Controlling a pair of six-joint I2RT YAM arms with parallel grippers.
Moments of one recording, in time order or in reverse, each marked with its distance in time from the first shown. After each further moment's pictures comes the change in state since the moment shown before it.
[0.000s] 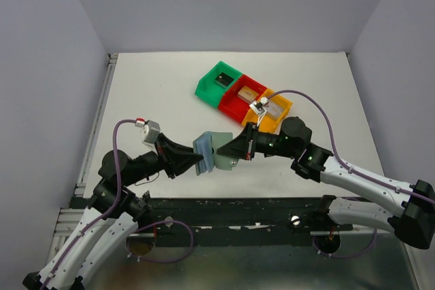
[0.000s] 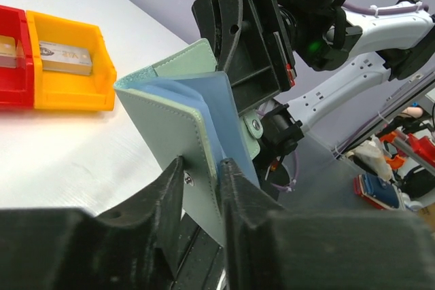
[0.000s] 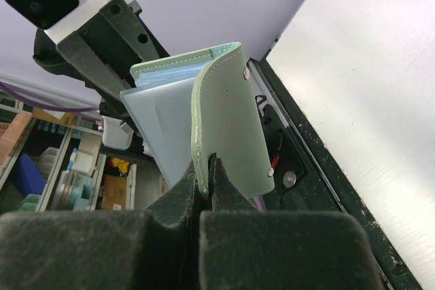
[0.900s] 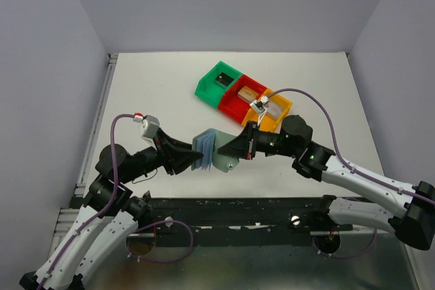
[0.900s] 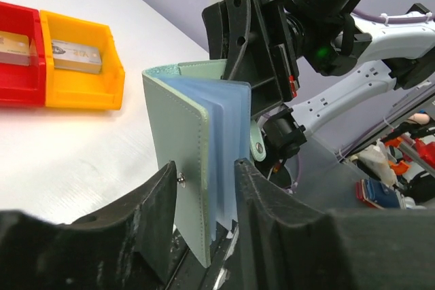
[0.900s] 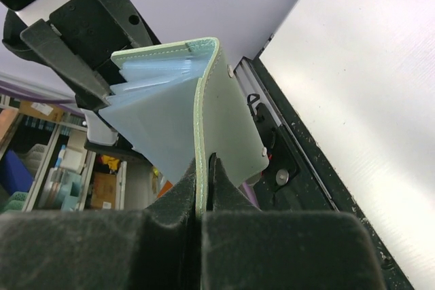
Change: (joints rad) left arm 0.000 0.054 0.101 -0.100 -0.016 0.014; right arm -0.005 -0.010 0.027 -0.058 0.000 -0.051
